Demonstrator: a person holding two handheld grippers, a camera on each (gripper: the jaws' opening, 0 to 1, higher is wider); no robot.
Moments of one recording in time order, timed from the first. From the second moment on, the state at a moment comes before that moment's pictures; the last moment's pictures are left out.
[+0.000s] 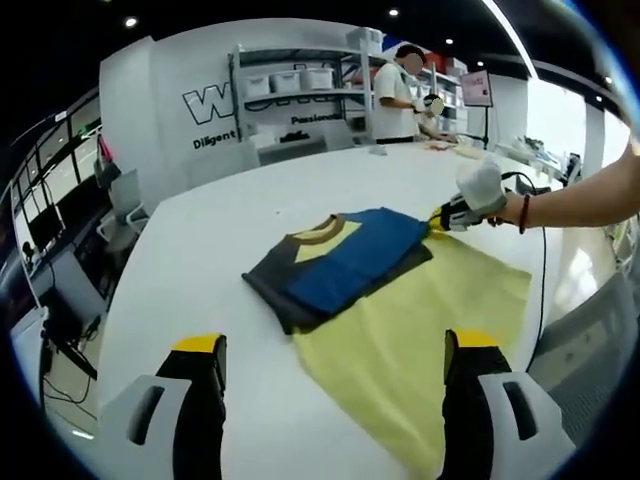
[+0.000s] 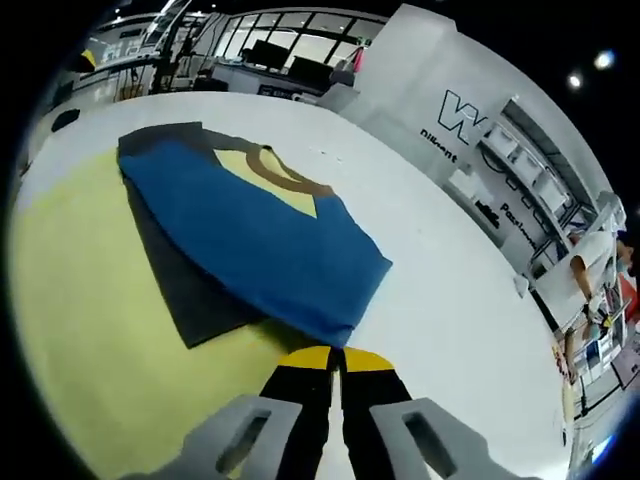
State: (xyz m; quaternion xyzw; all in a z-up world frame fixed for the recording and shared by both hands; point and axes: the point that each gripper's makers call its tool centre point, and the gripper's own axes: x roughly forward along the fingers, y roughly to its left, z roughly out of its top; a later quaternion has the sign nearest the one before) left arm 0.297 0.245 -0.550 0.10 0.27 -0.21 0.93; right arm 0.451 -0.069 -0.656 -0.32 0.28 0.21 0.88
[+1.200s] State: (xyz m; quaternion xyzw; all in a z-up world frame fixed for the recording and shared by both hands) left arm 0.284 0.228 -0.551 0.09 0.28 -0.23 0.93; right arm 0.408 -0.068 -0.615 -0.01 0.28 0.17 0.94
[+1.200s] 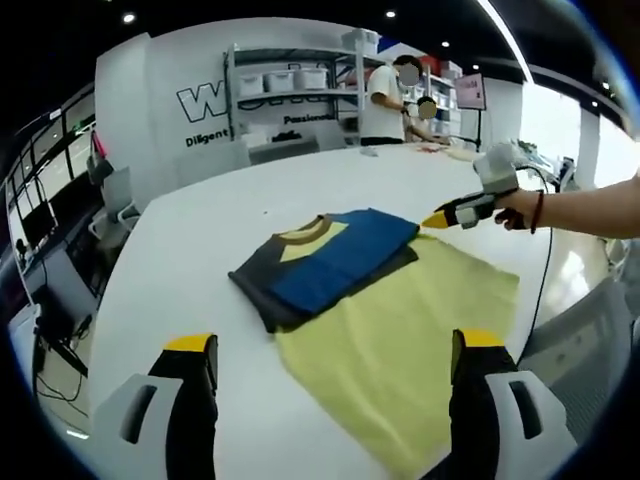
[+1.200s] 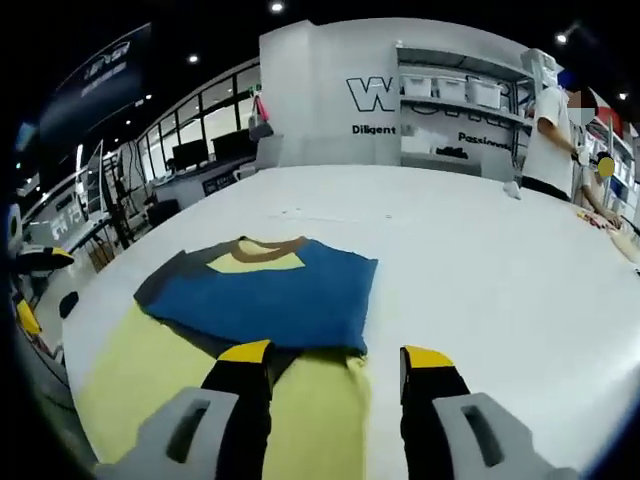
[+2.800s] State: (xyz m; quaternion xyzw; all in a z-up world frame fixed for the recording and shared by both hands) left arm 0.204 0.222 -0.628 0.04 0.45 -0.23 0.86; right arm 0.264 -0.066 -0.643 -0.04 0.36 0.26 0.90
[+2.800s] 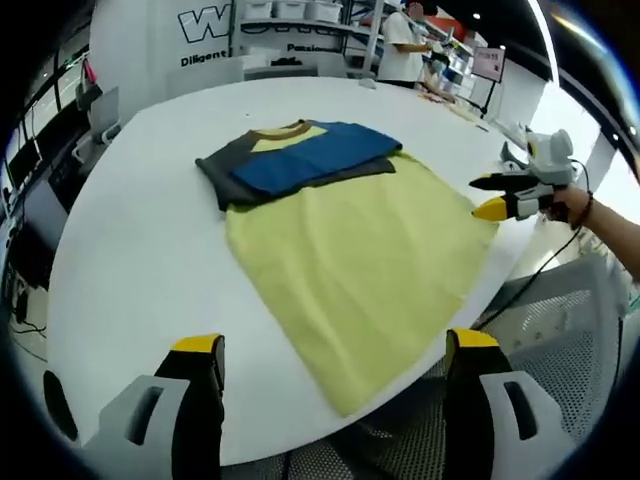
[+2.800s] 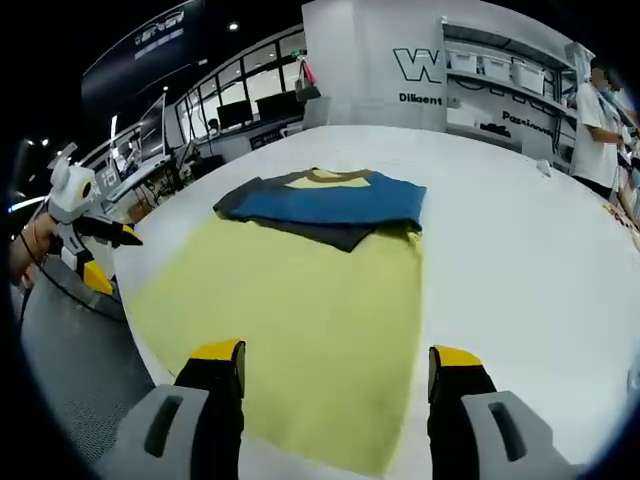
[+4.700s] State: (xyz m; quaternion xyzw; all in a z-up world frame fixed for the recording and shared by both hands) left arm 0.169 0.247 -0.675 0.01 0.58 -0.15 0.80; right arm 0.208 -0.105 -0.661 -0.11 0.46 0.21 0.86
